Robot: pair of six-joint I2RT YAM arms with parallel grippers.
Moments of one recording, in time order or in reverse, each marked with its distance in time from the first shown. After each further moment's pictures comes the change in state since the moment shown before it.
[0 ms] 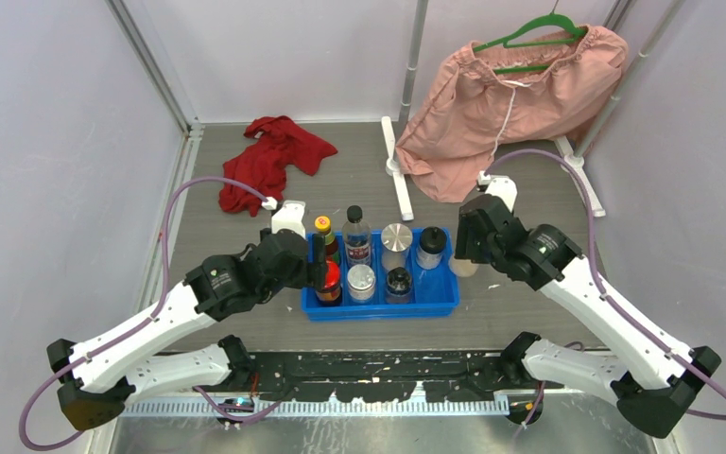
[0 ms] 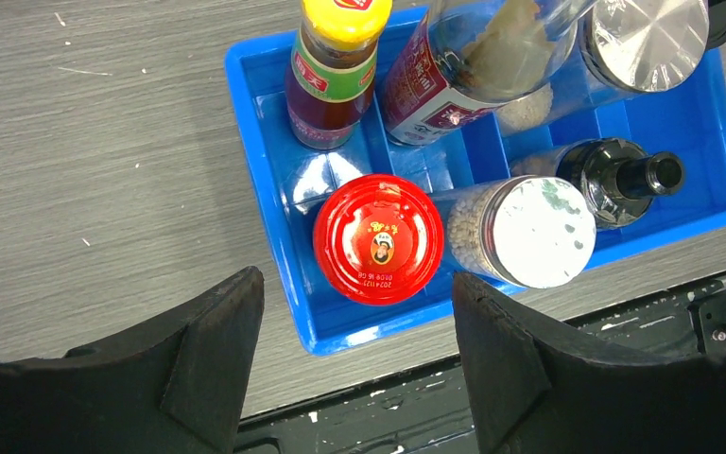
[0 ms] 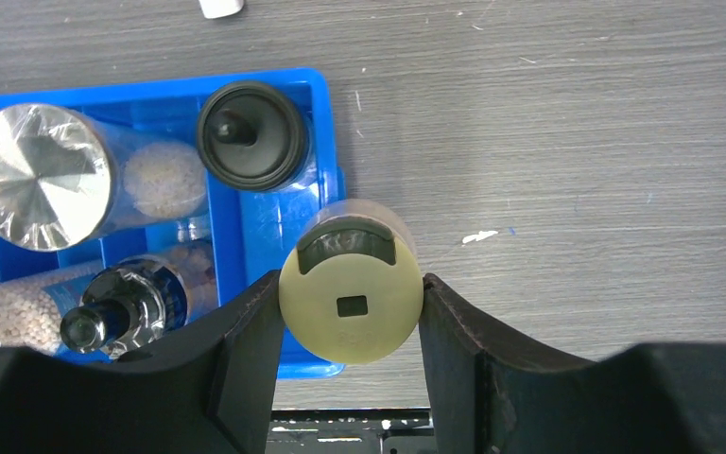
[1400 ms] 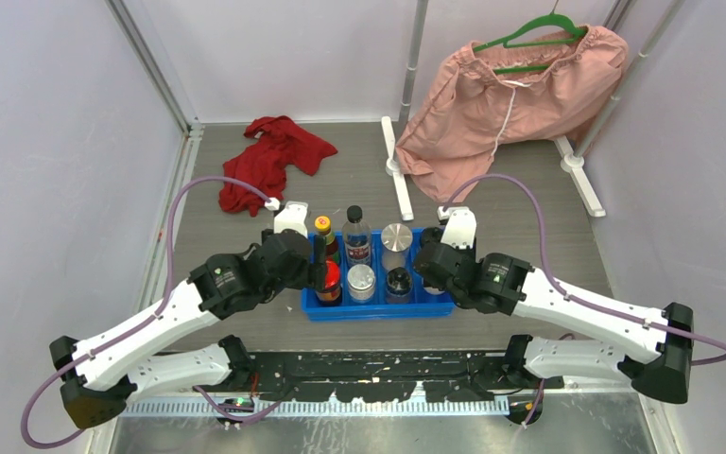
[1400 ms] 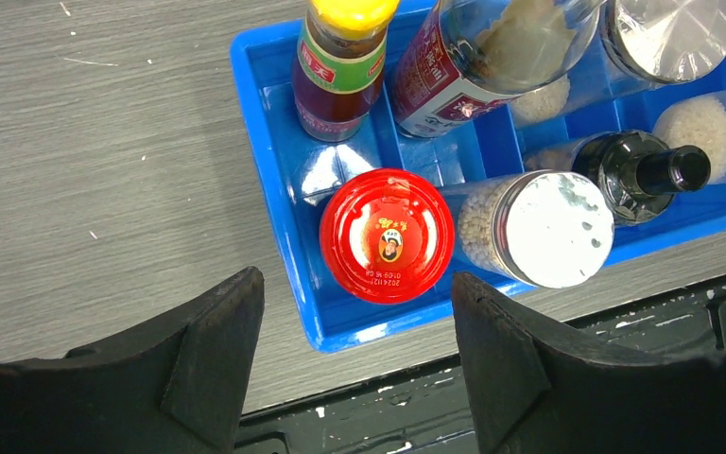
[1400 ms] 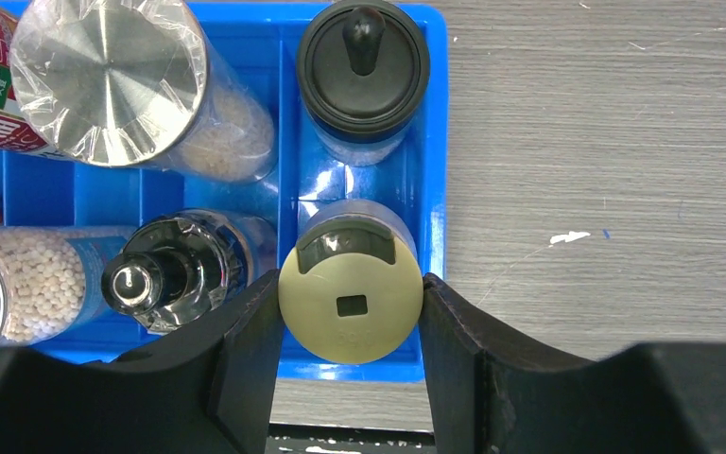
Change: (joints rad) left arm 0.000 0.018 0.000 -0.015 -0.003 0.000; right arm 0.410 0.078 -0.154 0.103 0.238 0.260
